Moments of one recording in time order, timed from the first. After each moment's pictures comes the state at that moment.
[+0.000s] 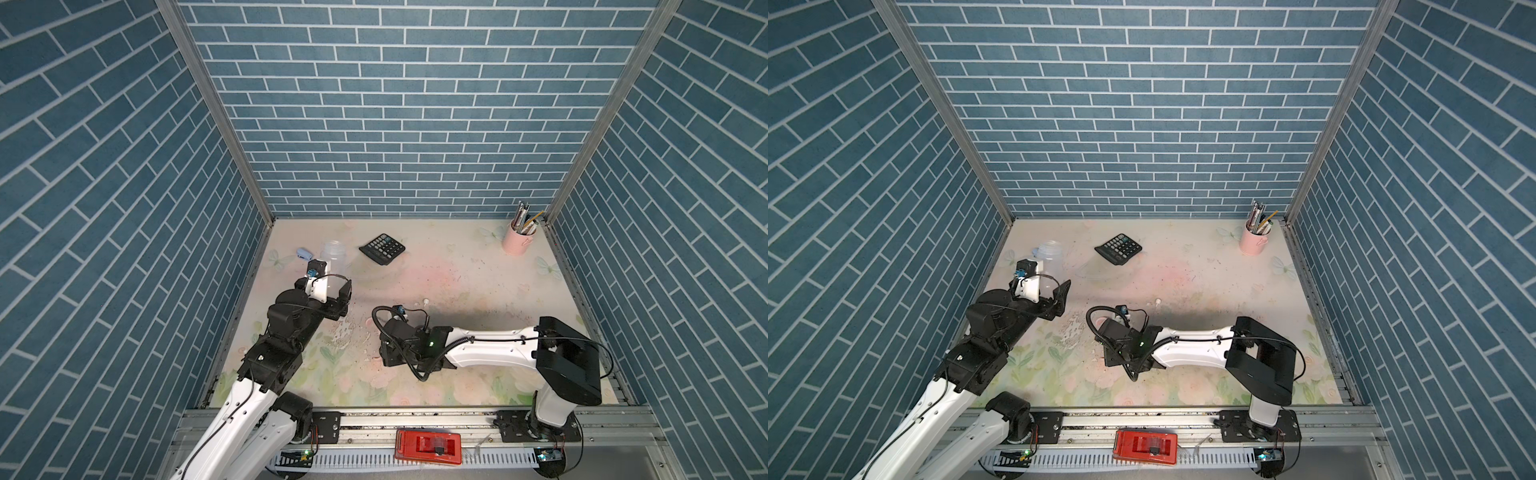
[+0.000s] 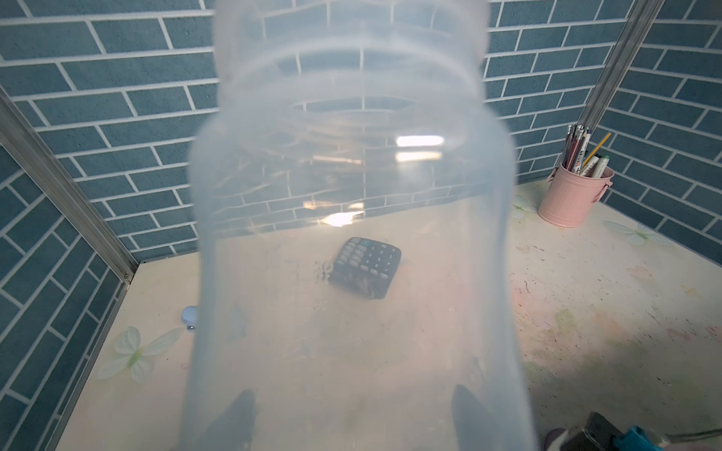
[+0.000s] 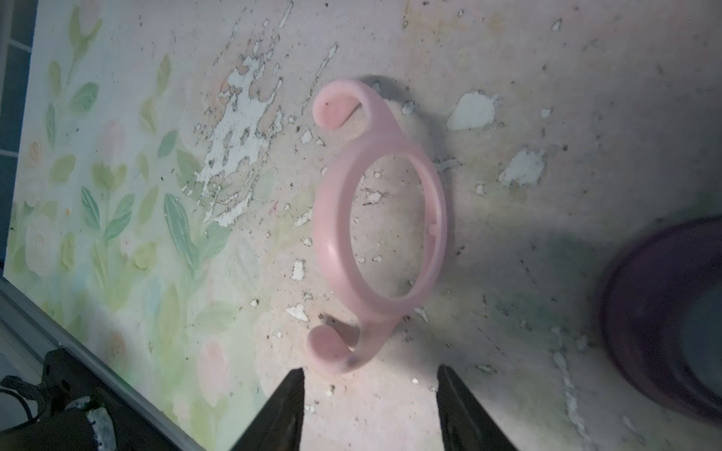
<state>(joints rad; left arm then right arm) -0.40 0.63 0.66 -0.27 -0.11 -0.02 1.27 1.76 1.07 -0.29 0.14 0.95</state>
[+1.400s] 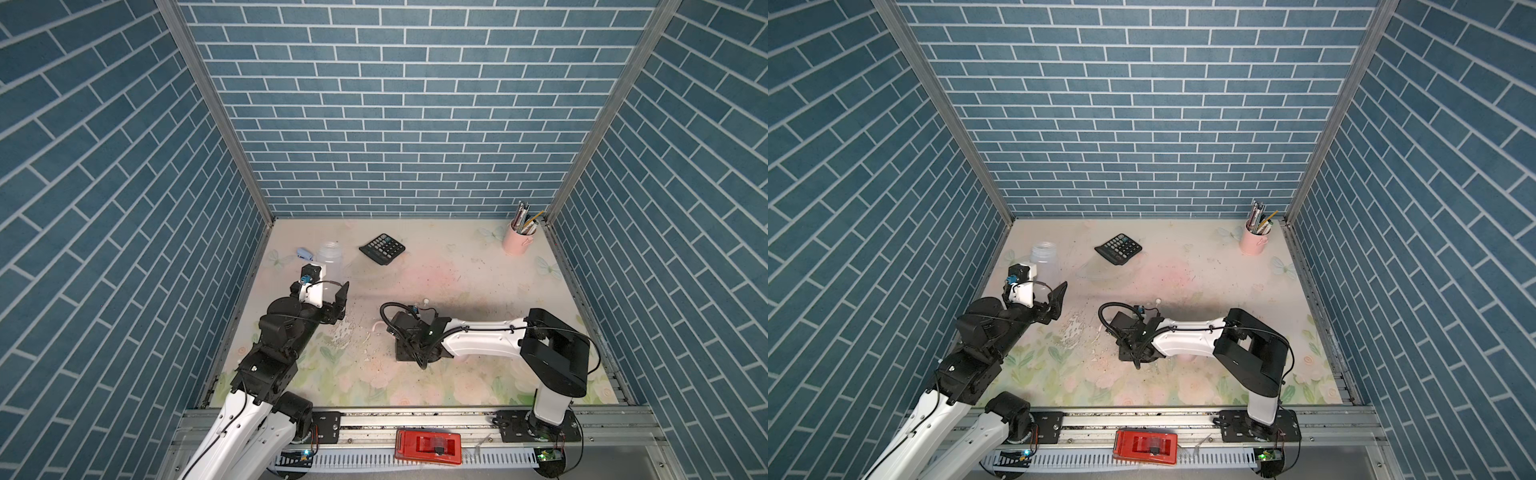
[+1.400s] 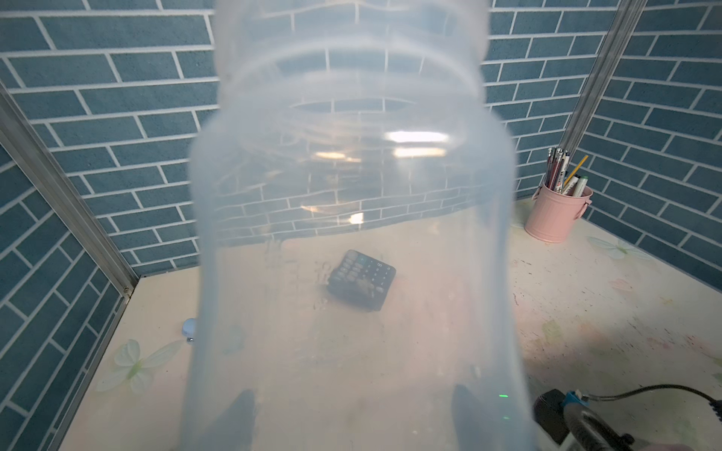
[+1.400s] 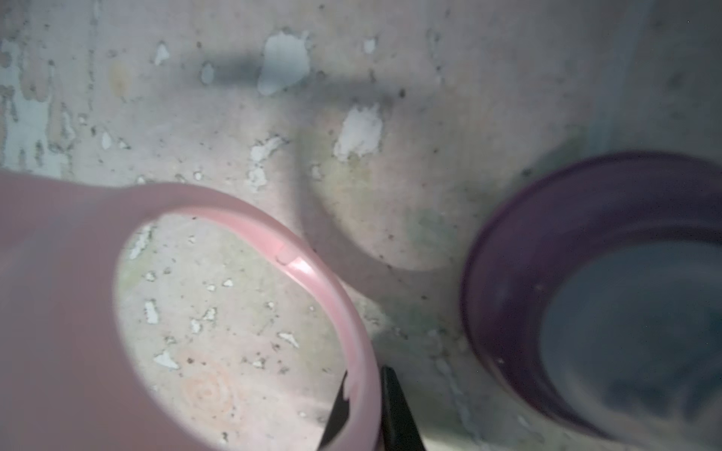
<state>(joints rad) -0.40 0.57 0.65 -0.27 -0.09 -0.01 1.17 1.79 1.06 -0.46 0.09 1.01</state>
